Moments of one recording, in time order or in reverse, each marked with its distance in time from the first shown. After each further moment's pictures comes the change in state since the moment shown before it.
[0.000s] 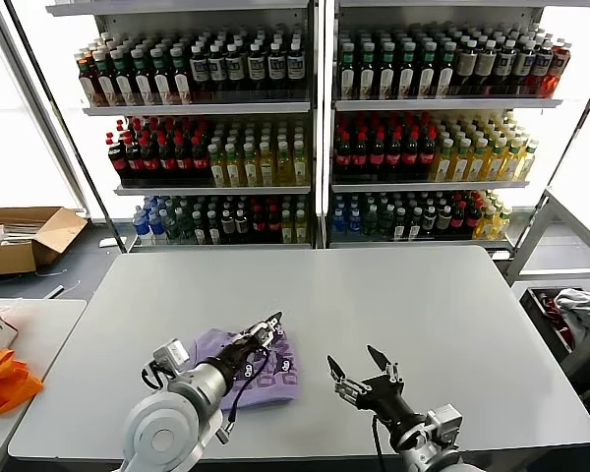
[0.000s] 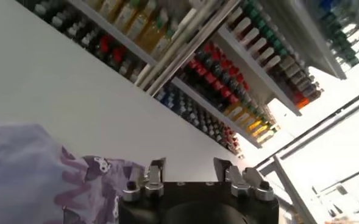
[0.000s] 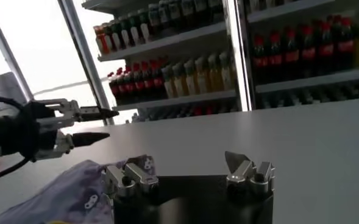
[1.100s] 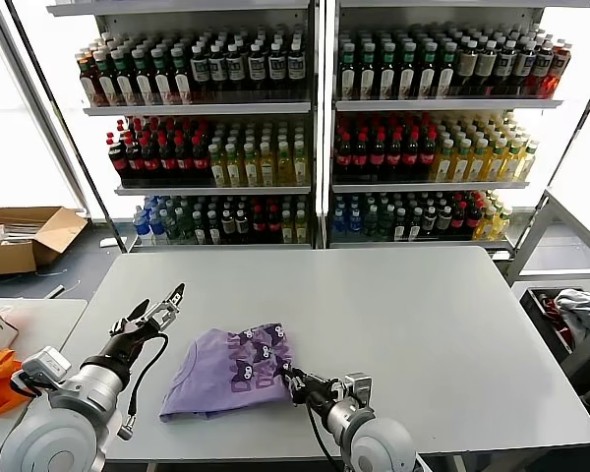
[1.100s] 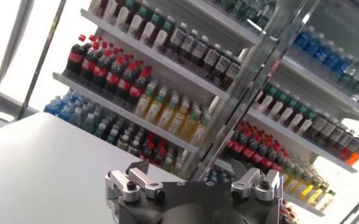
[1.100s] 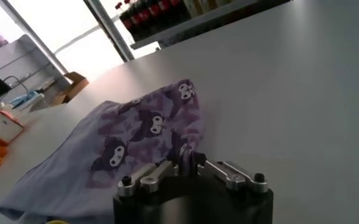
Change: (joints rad) left arm 0.203 0.104 -0.408 -0.120 0.134 -0.039 0.149; right arm 0.335 0.069 -0.283 -0.337 0.259 -0.165 0.101
